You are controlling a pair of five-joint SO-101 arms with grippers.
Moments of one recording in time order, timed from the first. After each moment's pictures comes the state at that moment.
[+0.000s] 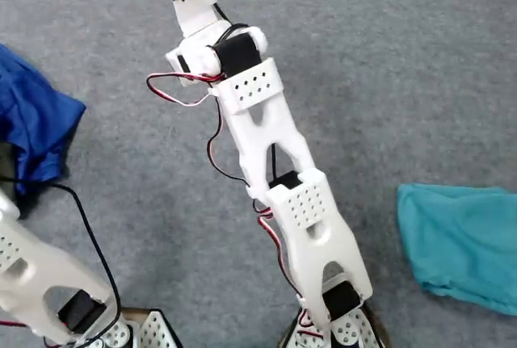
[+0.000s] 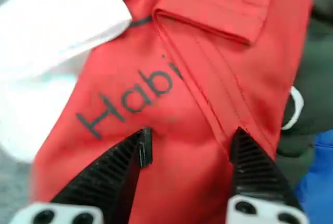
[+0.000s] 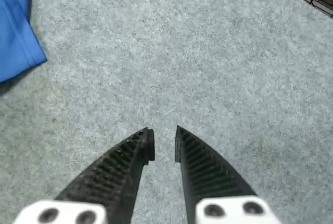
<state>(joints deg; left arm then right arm) -53.0 32.5 -26.3 60.1 0.2 -33.2 51.4 -82.4 90.7 -5.0</state>
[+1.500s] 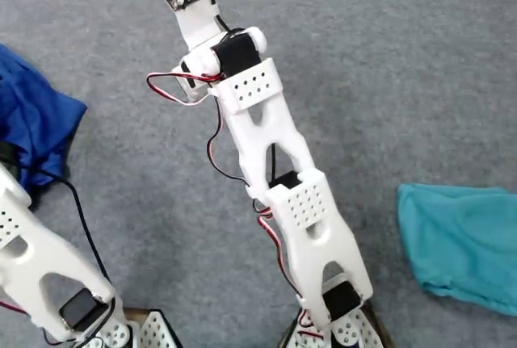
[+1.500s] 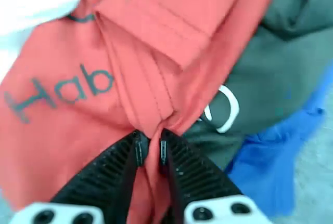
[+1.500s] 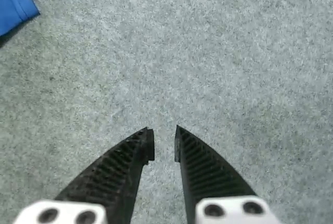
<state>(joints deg) -49.0 50.4 -68.2 88.1 10.9 -33.3 51.5 -82.4 99.7 -5.0</state>
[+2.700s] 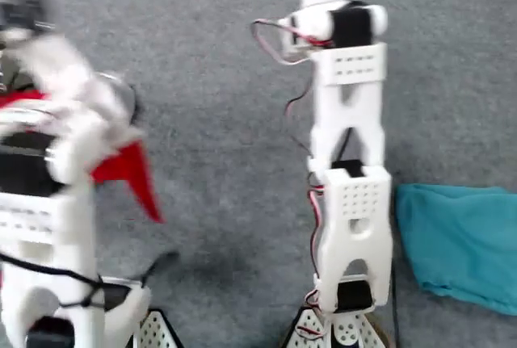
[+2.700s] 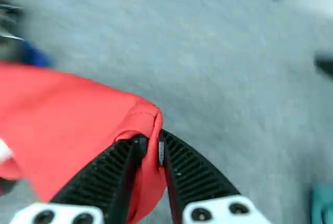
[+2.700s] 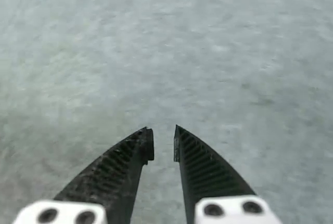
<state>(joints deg) 7.1 -34.5 -3.3 88.4 11.8 -8.0 43.0 -82.5 101.1 -5.0</state>
